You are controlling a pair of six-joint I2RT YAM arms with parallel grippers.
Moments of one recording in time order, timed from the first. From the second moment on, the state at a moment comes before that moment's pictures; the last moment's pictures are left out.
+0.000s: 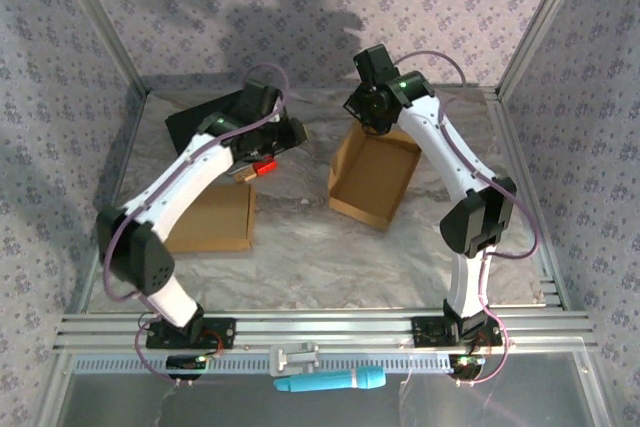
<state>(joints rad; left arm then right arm) -0.54 1.59 1.54 -0.75 0.13 -0.78 0.49 1.93 2.09 -1.08 0.12 1.14</state>
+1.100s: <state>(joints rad) -0.56 1.44 1.23 -0.60 0.07 -0.02 0.54 2.18 2.49 -1.37 0.35 1.72</state>
